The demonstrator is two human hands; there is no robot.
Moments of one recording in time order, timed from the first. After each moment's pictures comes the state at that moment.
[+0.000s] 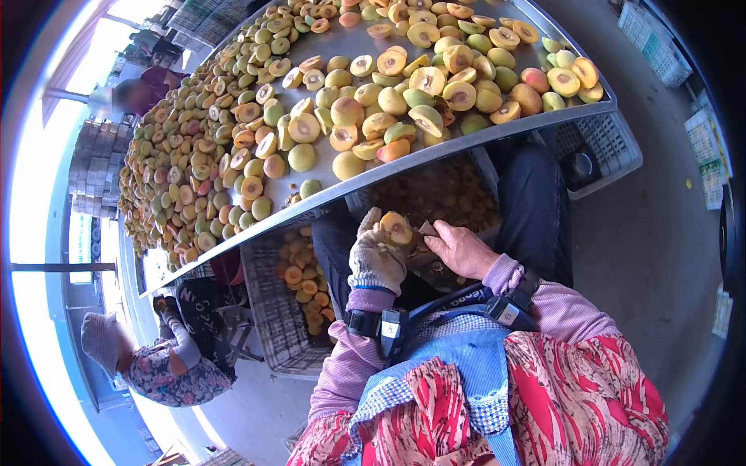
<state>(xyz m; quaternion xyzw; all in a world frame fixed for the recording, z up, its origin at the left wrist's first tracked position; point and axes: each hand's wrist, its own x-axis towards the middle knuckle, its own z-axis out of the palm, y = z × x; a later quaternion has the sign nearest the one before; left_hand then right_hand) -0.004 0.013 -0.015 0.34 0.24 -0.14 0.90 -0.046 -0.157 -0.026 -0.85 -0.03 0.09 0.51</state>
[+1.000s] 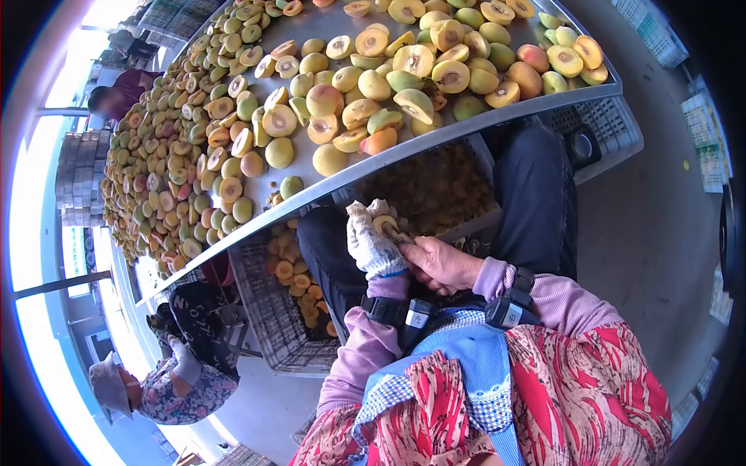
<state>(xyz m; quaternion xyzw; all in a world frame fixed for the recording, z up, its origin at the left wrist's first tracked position) 0.007 -0.026 -0.020 0.53 0.27 0.01 0.81 -0.040 -0.139 -0.007 -0.49 0.12 0.44 0.75</state>
